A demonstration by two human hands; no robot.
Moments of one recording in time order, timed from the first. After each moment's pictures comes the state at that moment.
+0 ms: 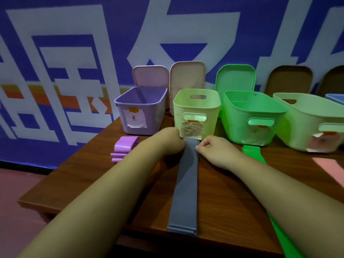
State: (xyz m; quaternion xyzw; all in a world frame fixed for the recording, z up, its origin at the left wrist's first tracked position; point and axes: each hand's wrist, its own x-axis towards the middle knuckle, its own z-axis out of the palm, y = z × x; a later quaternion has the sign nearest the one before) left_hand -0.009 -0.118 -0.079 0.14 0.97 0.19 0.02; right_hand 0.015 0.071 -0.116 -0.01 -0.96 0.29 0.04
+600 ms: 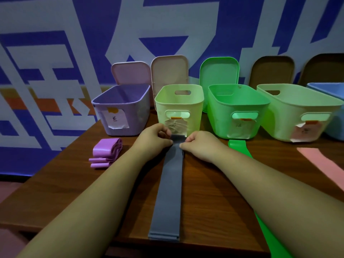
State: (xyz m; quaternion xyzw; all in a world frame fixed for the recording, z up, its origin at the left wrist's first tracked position) left_hand -0.017 -0.113 -0.113 0.10 0.88 0.45 -0.03; right_hand 0.008 0.080 -0.112 -0.02 -0.95 0.31 0.02
